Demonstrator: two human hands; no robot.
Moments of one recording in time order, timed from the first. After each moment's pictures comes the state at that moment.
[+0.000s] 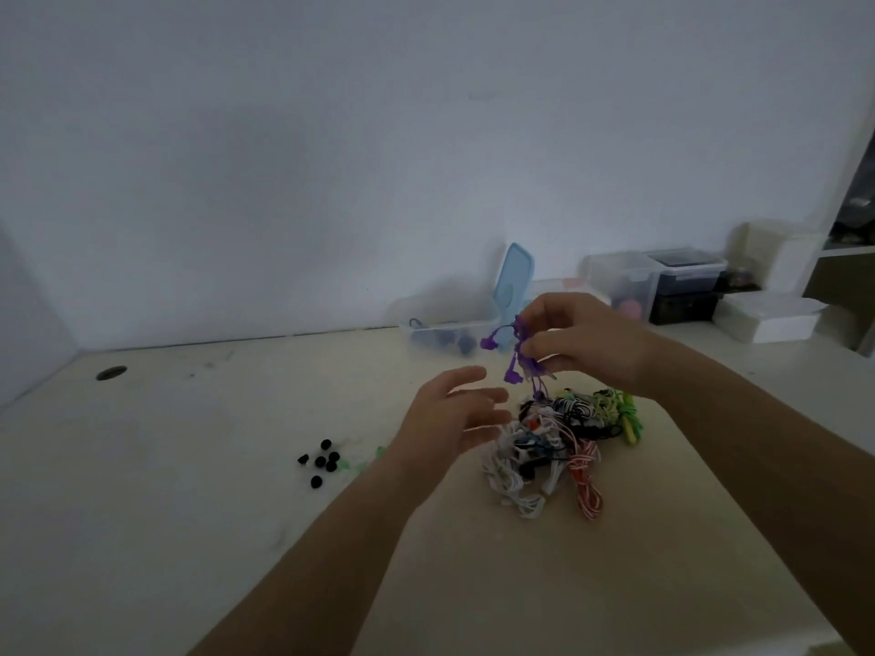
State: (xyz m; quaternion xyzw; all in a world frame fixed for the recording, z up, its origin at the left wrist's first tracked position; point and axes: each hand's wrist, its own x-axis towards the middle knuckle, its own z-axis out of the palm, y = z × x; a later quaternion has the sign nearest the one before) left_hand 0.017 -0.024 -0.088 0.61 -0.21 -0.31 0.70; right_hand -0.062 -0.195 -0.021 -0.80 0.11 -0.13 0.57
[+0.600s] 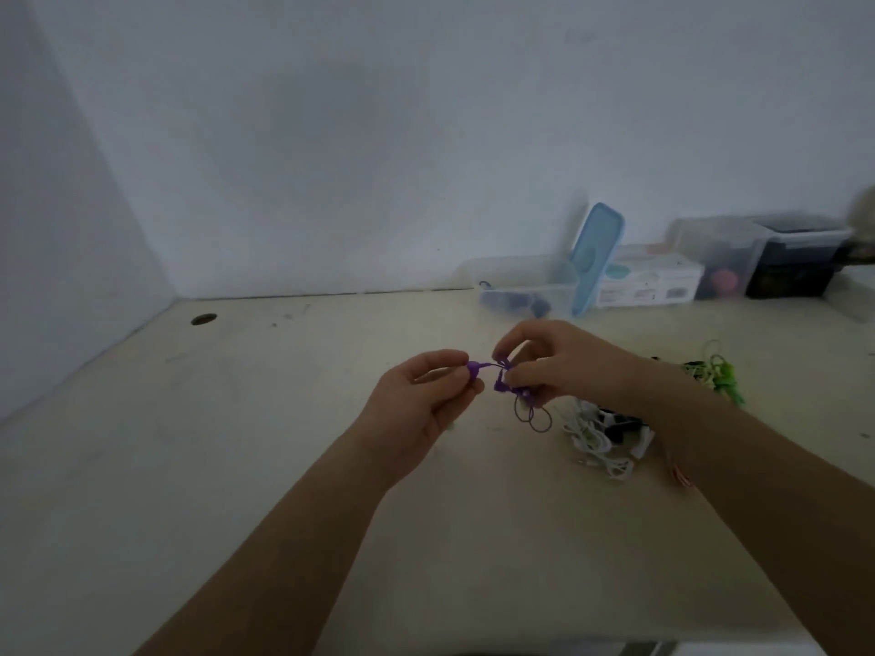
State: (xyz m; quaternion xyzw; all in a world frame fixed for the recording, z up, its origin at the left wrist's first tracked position) left_hand 0.048 0.075 -0.099 0.51 -0.11 -0.29 0.81; right_hand -0.018 -0.113 -0.070 -0.85 0.07 0.00 0.53
